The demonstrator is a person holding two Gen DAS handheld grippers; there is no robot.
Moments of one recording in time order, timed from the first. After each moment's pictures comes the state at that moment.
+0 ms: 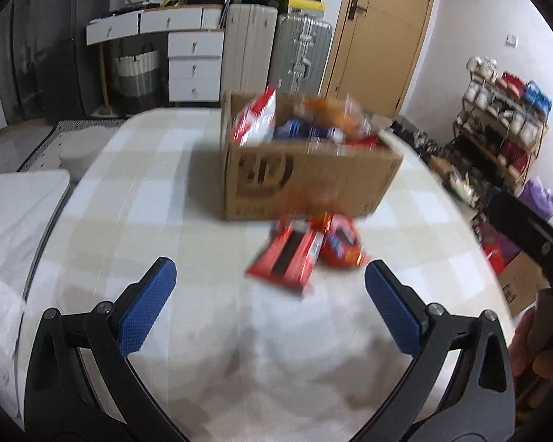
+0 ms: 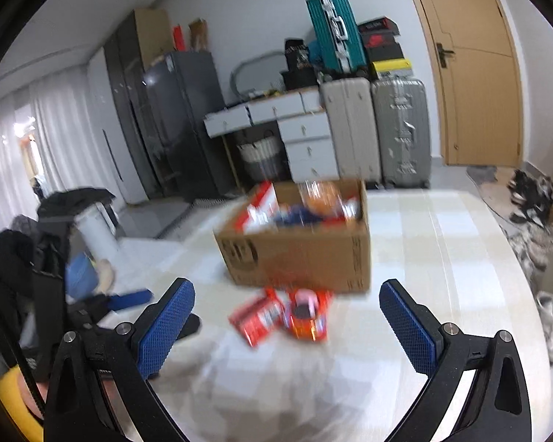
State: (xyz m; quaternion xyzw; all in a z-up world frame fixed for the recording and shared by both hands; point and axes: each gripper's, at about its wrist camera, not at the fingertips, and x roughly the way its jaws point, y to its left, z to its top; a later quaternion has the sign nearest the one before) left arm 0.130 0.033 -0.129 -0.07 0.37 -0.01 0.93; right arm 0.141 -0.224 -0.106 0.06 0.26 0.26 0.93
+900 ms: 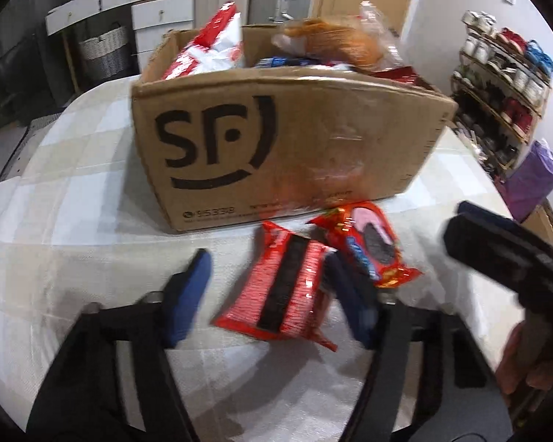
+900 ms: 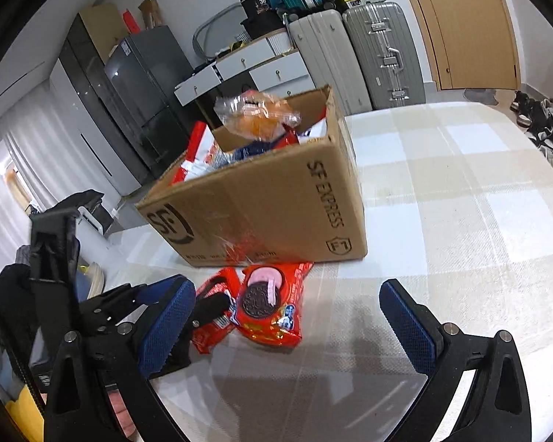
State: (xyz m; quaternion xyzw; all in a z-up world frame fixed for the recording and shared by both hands) left arm 0.267 0.003 -0.239 -0.03 0.44 -0.05 0.90; right arm 0.229 -0.220 -0.207 0.12 0.39 0.25 0.88
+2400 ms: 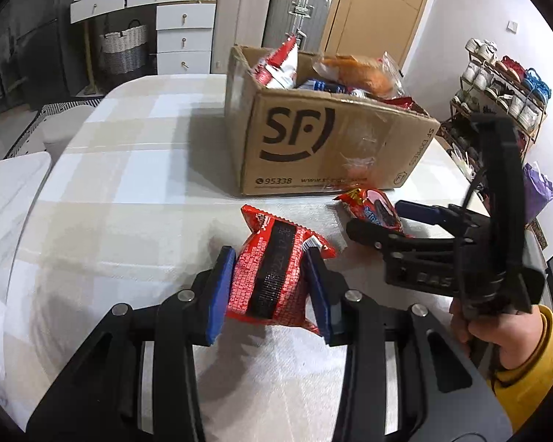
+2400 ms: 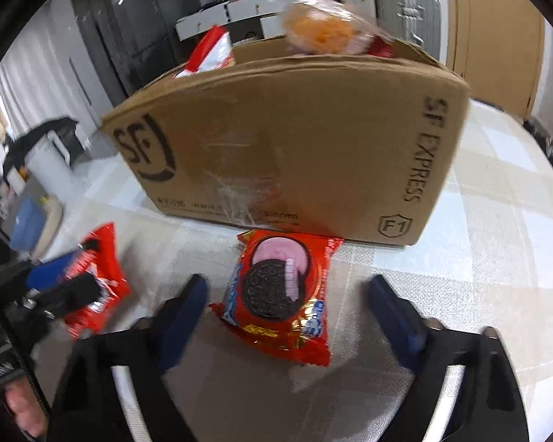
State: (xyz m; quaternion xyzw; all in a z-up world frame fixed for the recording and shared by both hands) left arm 0.183 0.066 -0.217 -0.08 0.42 -0.04 0.91; right arm 0.245 -0.148 -0.235 -0.03 0.44 0.22 0.87
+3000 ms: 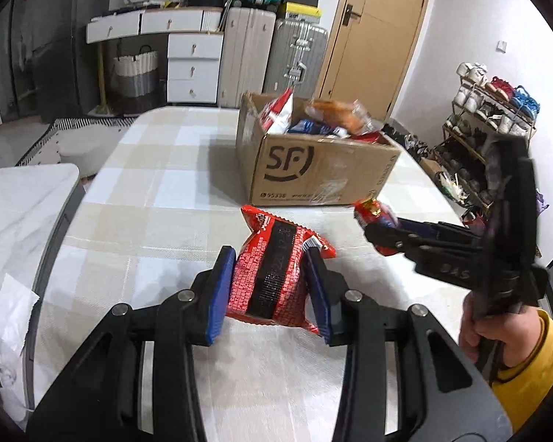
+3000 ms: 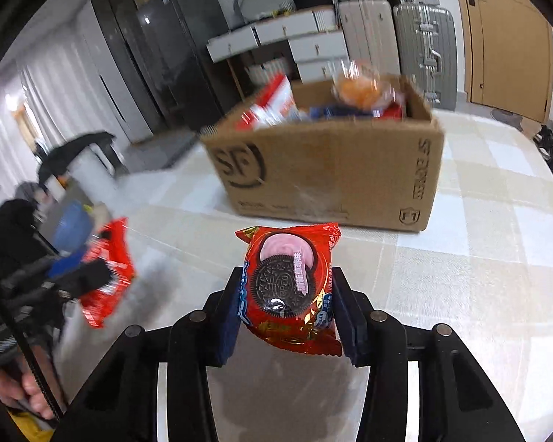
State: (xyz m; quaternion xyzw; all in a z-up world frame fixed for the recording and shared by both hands) left arm 0.099 0.070 -0.158 -0.08 0.36 -0.03 0.93; right arm 0.181 -0.171 -0.179 0.03 0.40 0.29 0.87
